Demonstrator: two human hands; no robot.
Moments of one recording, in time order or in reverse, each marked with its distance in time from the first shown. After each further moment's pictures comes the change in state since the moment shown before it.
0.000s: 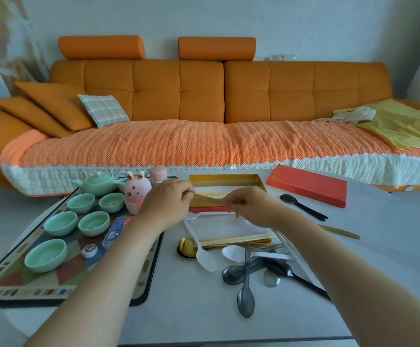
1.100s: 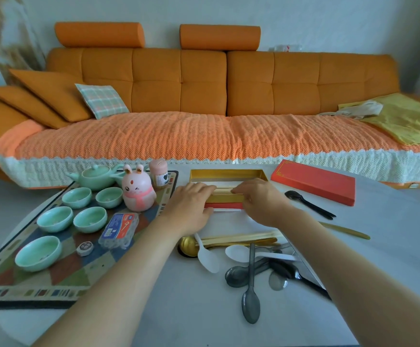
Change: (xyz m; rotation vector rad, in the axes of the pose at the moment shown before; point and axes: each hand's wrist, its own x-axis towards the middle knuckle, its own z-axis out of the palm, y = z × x) left_hand 0.008 0.010 0.046 0.215 -0.199 0.143; right_hand 0.014 0.029 0.008 -0.384 0.157 -0.140
